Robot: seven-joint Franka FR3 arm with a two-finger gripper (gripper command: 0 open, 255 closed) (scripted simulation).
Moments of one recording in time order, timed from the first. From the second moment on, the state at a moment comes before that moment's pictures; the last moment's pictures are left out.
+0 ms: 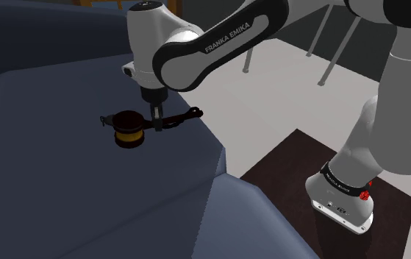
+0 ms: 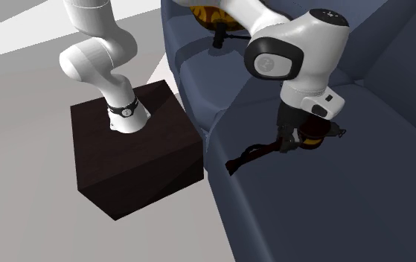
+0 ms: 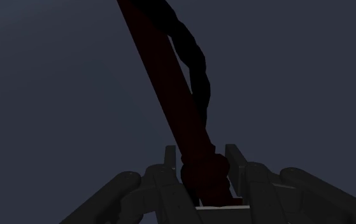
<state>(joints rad) 0.41 0.33 0.28 -1.85 -0.16 2.21 -0.31</state>
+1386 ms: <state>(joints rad) 0.40 0.25 0.29 -1.75 -0.12 2.04 -0.34</state>
